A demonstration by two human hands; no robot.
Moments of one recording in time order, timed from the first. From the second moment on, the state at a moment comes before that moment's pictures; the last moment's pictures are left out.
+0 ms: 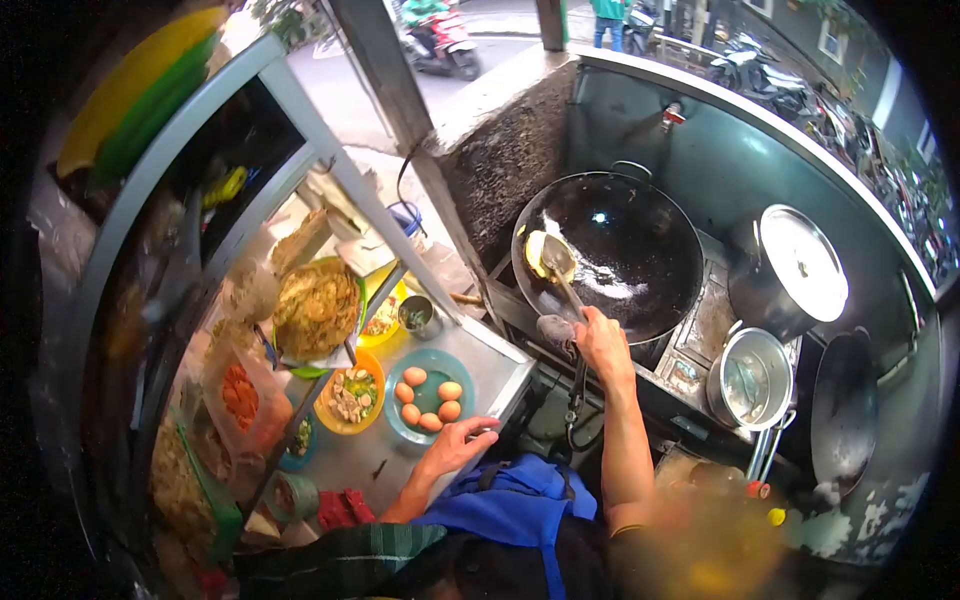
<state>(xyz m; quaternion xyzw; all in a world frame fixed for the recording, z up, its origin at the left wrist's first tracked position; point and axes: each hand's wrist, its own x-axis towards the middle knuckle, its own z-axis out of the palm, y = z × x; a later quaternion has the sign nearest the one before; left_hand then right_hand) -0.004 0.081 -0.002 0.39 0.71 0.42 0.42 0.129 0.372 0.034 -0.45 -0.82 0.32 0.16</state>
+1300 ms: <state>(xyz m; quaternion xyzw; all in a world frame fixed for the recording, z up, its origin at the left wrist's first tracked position) -0.007 0.041 -0.014 0.37 0.67 0.43 0.48 0.126 0.364 0.046 -0.43 -0.84 0.30 0.10</state>
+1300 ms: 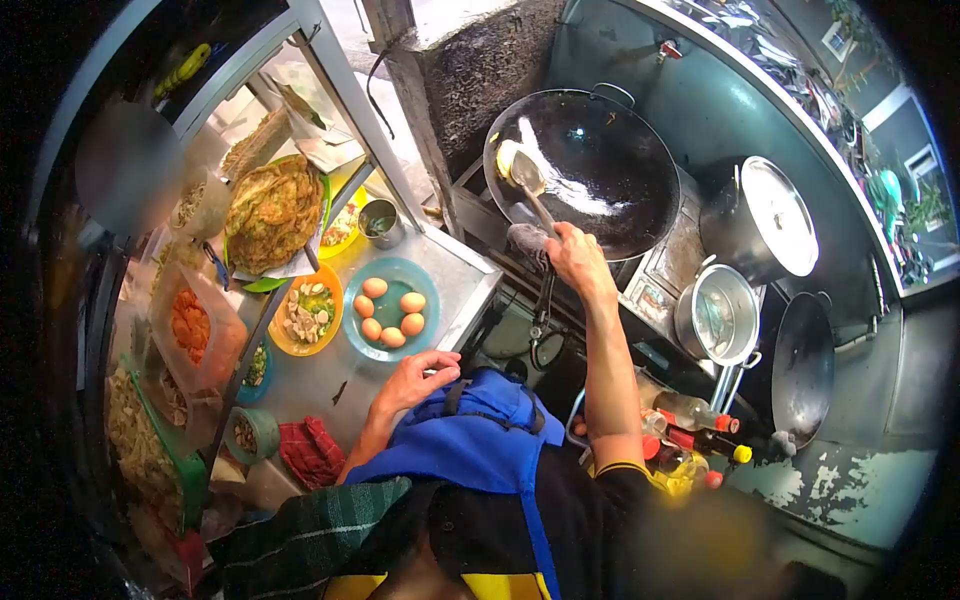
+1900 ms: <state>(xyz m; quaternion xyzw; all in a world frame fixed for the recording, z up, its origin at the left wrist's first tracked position) -0.008 0.047 -0.013 0.37 0.67 0.44 0.48 0.162 0.384 0.076 -0.42 -0.84 0.34 0.05</state>
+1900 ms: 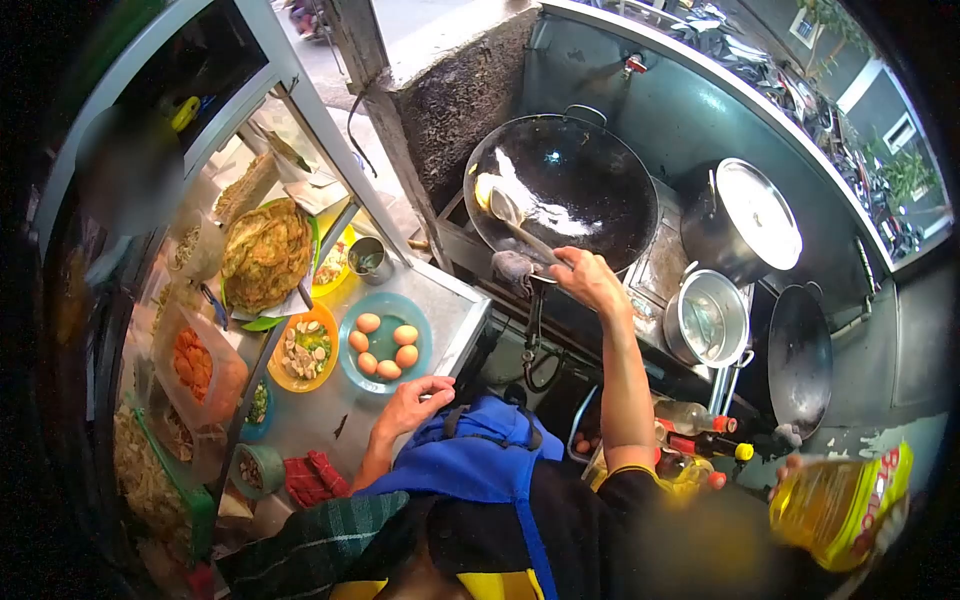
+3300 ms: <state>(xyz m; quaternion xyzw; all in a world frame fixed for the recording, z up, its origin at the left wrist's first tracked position) -0.010 0.020 -0.025 0.32 0.69 0.48 0.42 0.167 0.490 0.032 -0.52 -0.83 0.07 0.16</state>
